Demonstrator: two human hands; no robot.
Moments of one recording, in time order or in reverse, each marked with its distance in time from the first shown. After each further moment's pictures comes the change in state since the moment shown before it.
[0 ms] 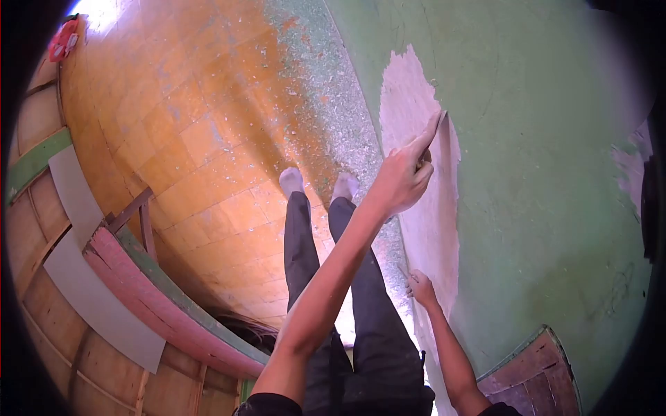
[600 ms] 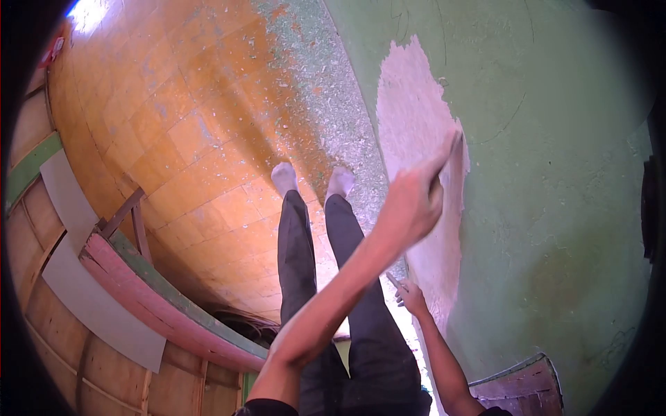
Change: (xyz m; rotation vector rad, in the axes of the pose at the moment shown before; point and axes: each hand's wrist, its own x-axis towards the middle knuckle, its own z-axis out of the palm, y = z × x) left_hand -0.002 0.016 0.011 -0.016 0.063 -0.145; right_hand -0.015 0.004 0.020 -0.022 -0.069 0.073
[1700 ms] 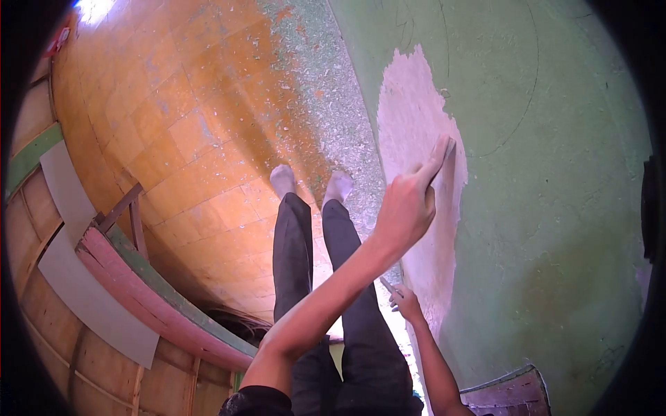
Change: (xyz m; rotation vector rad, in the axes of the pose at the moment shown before) left_hand 0.003 -0.038 0.028 0.138 0.201 0.232; right_hand -0.008 -0.013 -0.005 0.032 -0.021 0.019
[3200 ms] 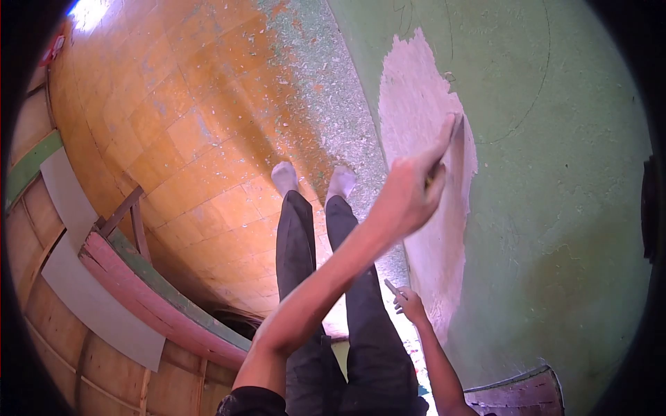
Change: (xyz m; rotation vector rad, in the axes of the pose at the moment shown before) left_hand 0.016 0.013 -0.032 -0.180 -0.204 -0.161; right_hand 0.001 0.024 0.010 0.013 -0.019 0.040
